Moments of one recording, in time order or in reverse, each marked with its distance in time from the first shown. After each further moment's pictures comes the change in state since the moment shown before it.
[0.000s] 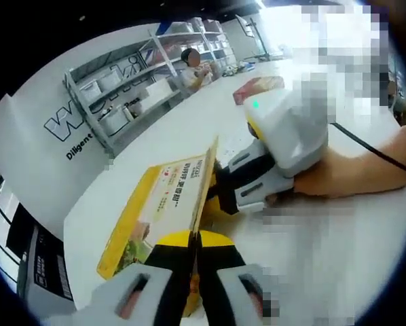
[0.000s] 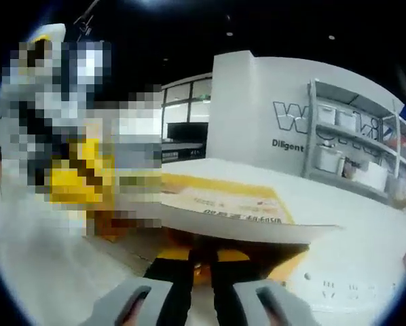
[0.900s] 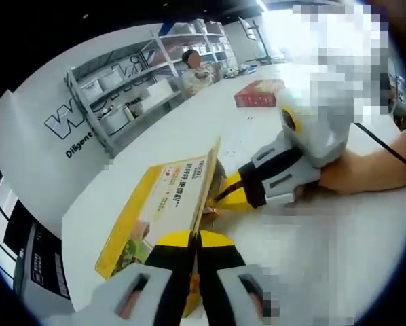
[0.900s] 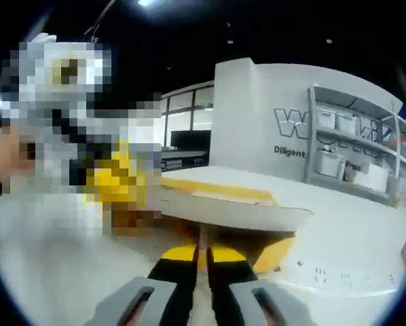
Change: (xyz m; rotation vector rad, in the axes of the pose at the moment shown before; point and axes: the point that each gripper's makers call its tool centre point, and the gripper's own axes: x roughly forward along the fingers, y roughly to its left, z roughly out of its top) left arm -0.003 -0.002 -0.003 -0.023 -0.008 -0.005; right arm -0.029 0.015 0.001 -0.010 -0.056 0.023
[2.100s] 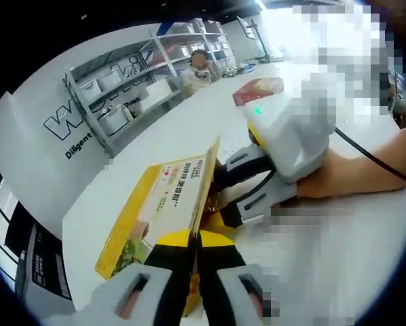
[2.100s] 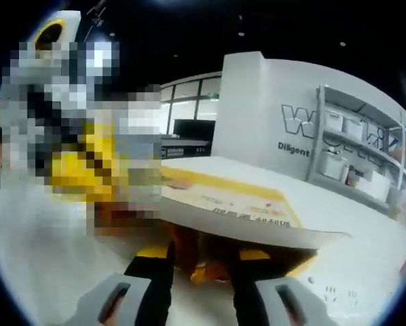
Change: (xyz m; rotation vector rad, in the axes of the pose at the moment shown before) left arm -0.001 0.000 -0.002 0.018 0.010 0.001; right arm 0.030 0.001 -0.010 -0.069 0.089 -0.002
